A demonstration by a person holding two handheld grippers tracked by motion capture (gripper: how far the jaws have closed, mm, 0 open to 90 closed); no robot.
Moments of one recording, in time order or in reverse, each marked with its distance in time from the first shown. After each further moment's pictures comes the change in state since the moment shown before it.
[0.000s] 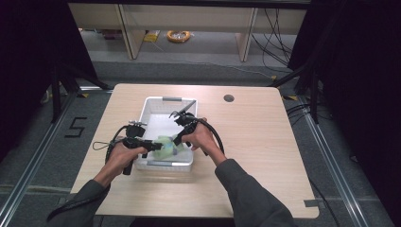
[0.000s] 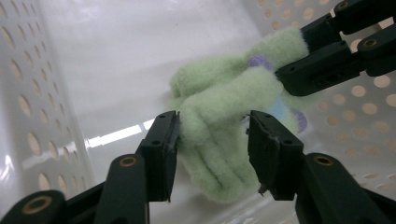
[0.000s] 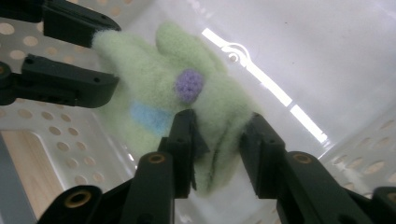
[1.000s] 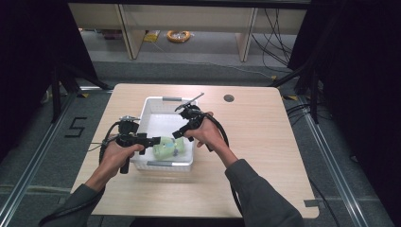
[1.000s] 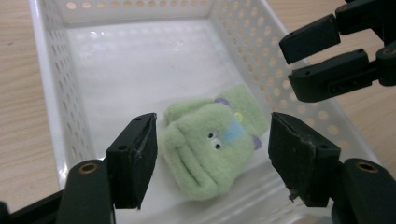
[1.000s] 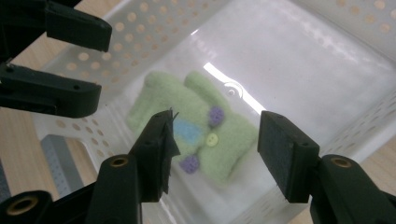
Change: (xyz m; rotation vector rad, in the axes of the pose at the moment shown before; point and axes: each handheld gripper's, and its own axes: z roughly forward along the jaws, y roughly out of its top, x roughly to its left) left arm -0.015 0.005 -0.039 -0.126 -0.006 0.002; right arm 0.007 -0.001 -0.046 -0.150 0.009 -0.042
